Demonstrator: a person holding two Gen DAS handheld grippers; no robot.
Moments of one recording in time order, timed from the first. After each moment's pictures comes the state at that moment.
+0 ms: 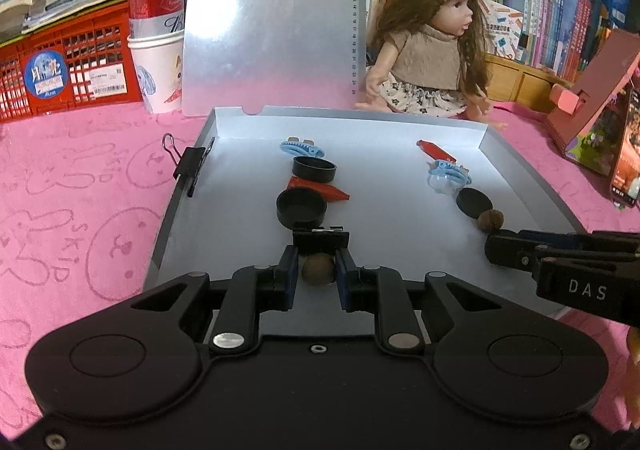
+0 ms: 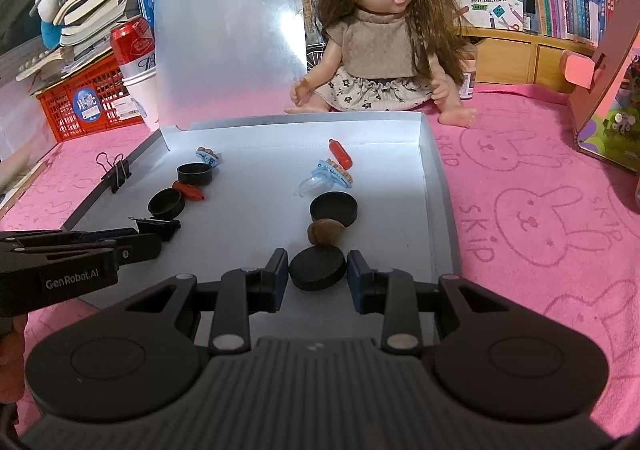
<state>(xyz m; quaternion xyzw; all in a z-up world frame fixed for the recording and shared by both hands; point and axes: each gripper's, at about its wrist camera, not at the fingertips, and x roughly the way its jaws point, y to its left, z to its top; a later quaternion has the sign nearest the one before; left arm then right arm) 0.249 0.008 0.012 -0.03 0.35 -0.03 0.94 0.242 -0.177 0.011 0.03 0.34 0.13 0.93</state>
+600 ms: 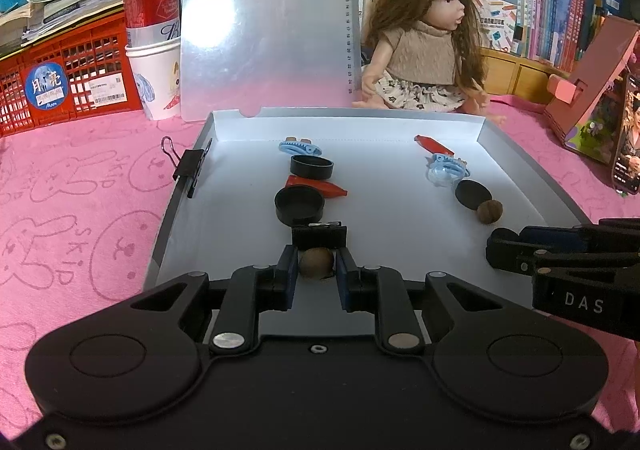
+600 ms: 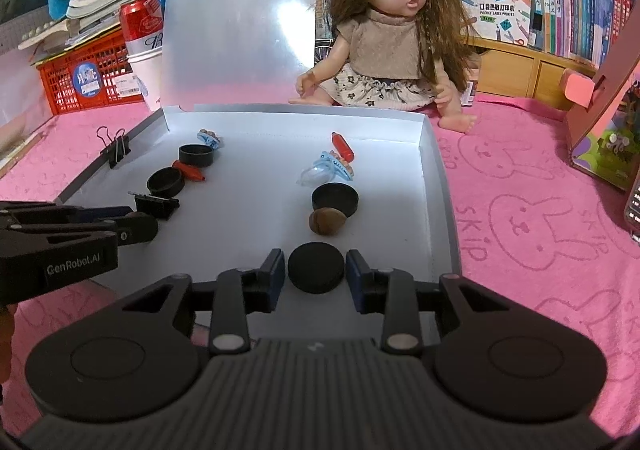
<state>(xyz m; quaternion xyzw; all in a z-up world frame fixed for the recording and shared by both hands) 0.243 0.004 0.011 -0.01 0.34 -0.03 0.94 0.234 -0.167 0.010 -0.02 0.35 0.12 0.93</state>
